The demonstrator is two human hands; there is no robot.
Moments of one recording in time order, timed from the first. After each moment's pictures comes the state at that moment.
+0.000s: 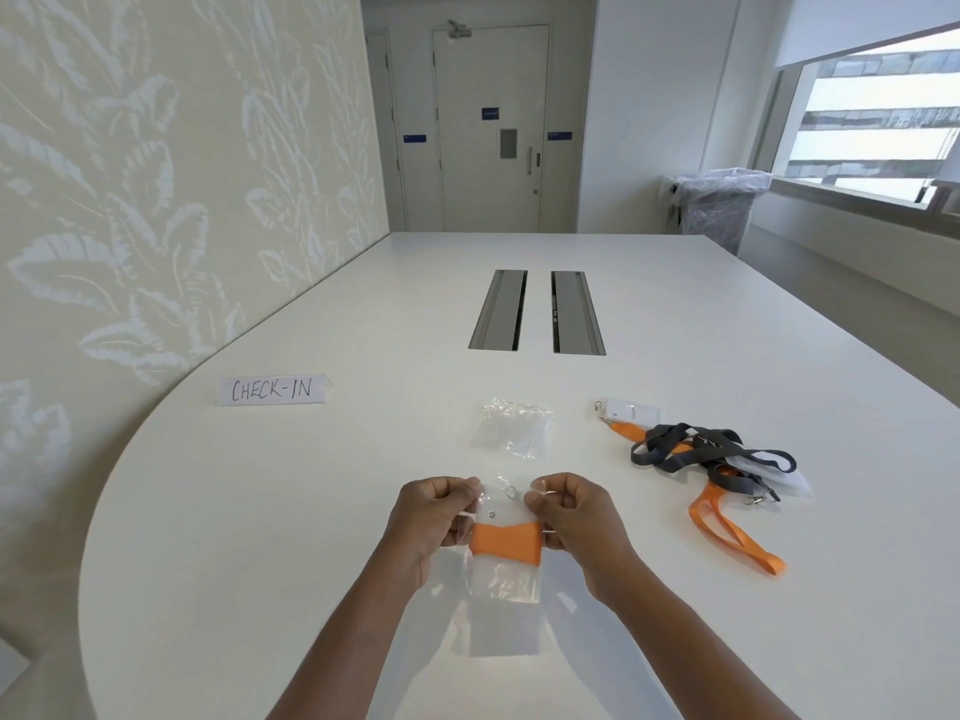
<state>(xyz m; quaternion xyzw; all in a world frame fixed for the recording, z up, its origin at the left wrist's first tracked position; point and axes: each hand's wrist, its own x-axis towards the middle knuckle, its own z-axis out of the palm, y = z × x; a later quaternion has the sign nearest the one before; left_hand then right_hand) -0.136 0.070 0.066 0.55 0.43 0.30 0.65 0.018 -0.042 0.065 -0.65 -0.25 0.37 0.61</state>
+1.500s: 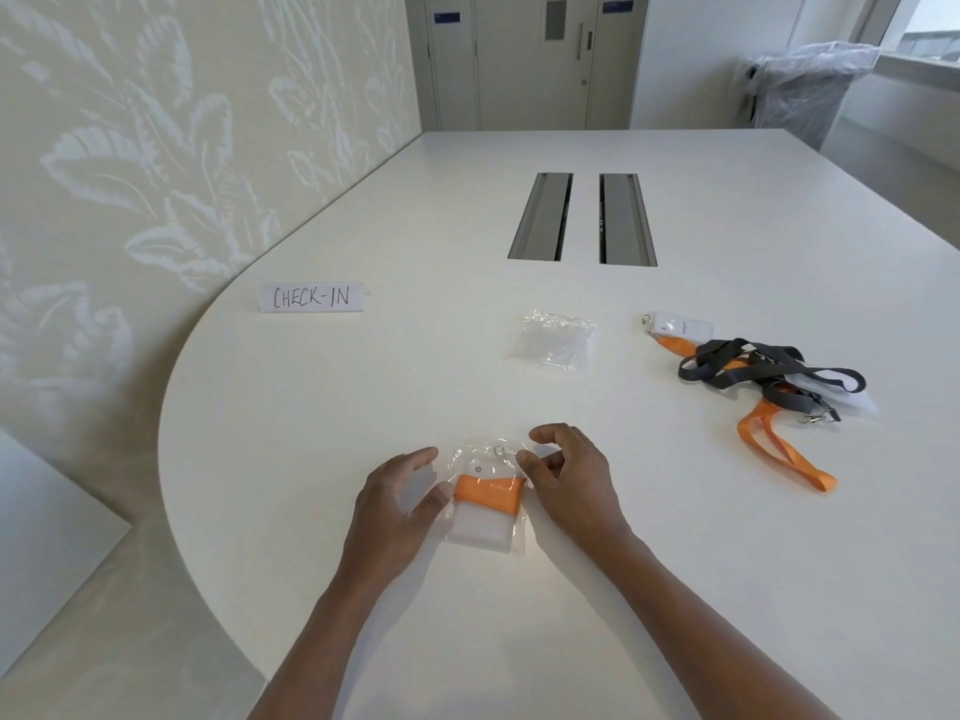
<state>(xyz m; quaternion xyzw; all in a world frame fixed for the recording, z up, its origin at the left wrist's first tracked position) -0.250 0.028 0.023 0.77 0.46 0.30 0.34 -0.033 -0.044 0.011 -0.74 -0.46 0.17 0.46</state>
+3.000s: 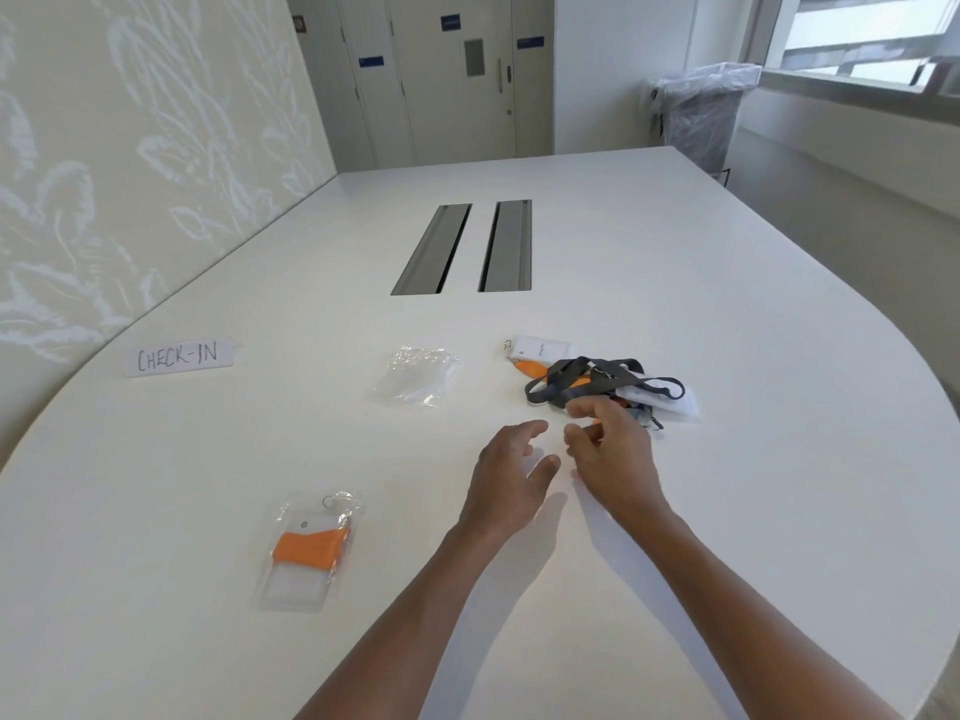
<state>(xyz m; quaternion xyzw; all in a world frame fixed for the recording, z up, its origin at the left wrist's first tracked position) 0.051 -0.054 0.030 0.85 0.33 0.24 0.34 0.182 -0.134 0.034 -0.74 -0.38 0.09 0.54</state>
